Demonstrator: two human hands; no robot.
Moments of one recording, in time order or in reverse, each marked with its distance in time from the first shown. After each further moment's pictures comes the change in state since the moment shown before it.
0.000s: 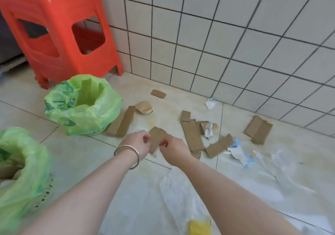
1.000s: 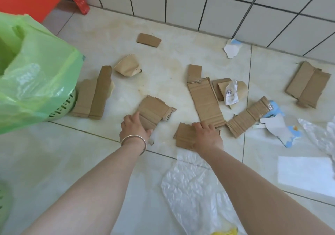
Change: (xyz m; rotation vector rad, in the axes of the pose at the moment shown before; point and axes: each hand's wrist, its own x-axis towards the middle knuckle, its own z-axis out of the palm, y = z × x) left_hand 0.168 -0.079 0.166 0.281 -0.057 -0.246; right_hand 0.162 0.185 0.085 -0.319 -0.054 0.232
